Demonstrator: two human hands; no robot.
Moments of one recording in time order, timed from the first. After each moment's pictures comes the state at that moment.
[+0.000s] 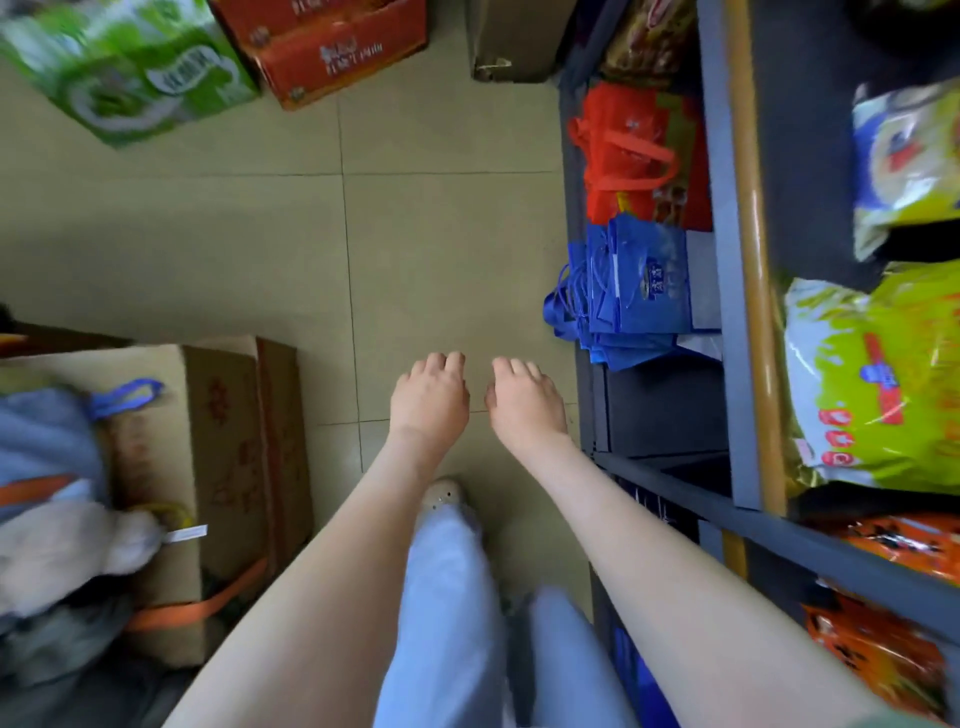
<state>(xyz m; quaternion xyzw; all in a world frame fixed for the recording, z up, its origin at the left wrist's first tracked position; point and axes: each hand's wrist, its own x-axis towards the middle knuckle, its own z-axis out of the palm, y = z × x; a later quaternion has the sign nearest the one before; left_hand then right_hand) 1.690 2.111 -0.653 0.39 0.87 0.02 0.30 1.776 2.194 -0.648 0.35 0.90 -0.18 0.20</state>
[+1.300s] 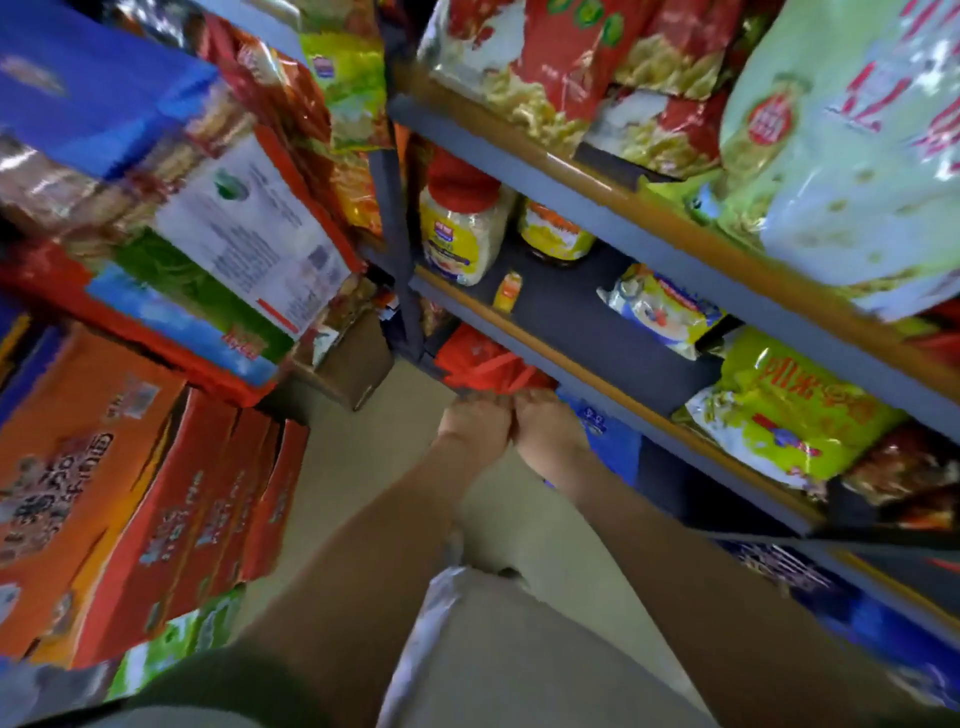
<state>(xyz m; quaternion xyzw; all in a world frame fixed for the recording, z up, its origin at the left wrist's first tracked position) 1.447 2.505 -0.429 0.84 0.50 -0.16 0.15 1.546 2.486 -0.428 0.70 0.69 -0.20 0.02</state>
